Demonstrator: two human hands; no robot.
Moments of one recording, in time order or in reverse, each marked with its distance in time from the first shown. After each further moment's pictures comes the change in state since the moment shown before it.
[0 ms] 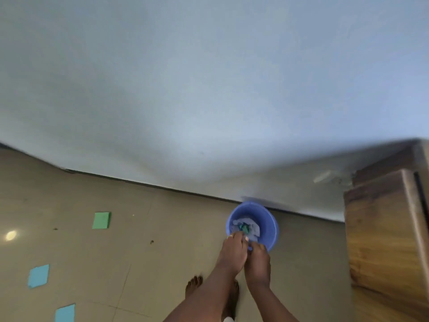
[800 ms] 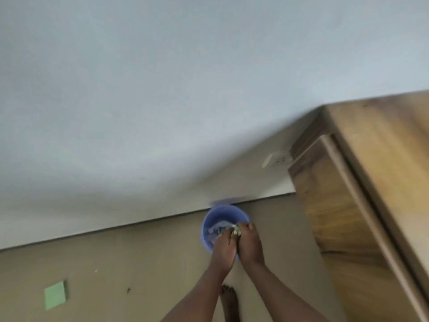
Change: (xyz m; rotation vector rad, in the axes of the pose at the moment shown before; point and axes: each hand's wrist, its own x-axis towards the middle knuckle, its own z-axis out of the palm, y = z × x) left_hand 0.047 0.017 0.038 -0.079 -0.199 0.202; right_hand 0.048 0.017 -0.030 -0.077 0.166 -0.033
